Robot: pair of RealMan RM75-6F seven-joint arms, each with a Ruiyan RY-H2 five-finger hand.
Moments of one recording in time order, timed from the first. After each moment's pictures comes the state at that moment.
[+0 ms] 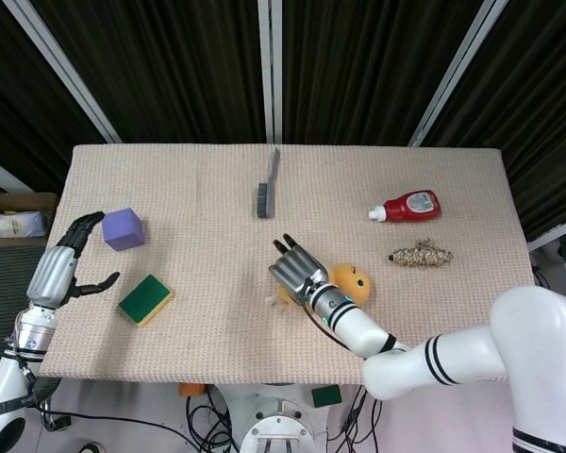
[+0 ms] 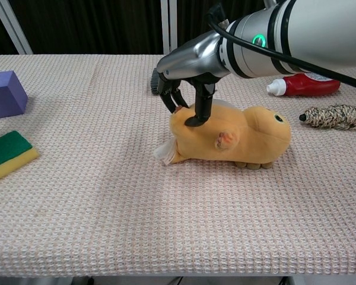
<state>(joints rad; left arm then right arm) -0.31 -1.24 -0.11 -1.45 1.49 1.35 -0.44 1.46 -1.39 0.00 -1.91 -0.36 0.95 -0.83</state>
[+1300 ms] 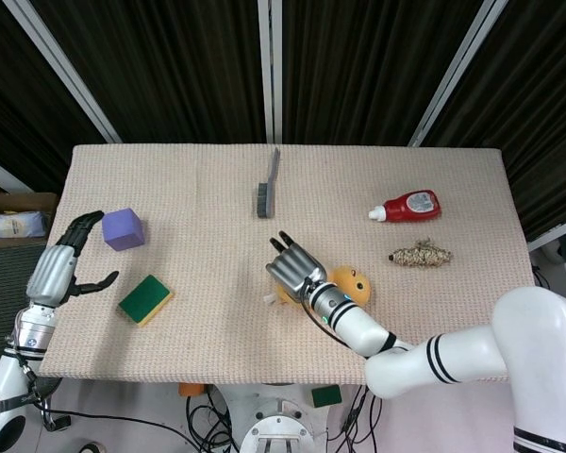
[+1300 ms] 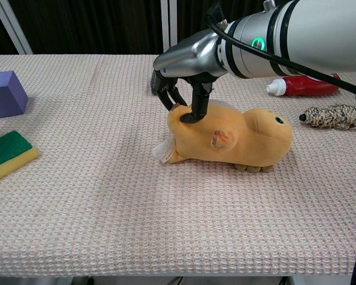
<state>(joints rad) -0.32 -1.25 -0.11 -1.44 1.48 1.34 -0.43 1.42 -1.41 0.01 -1.88 -0.43 0.96 -0.83</state>
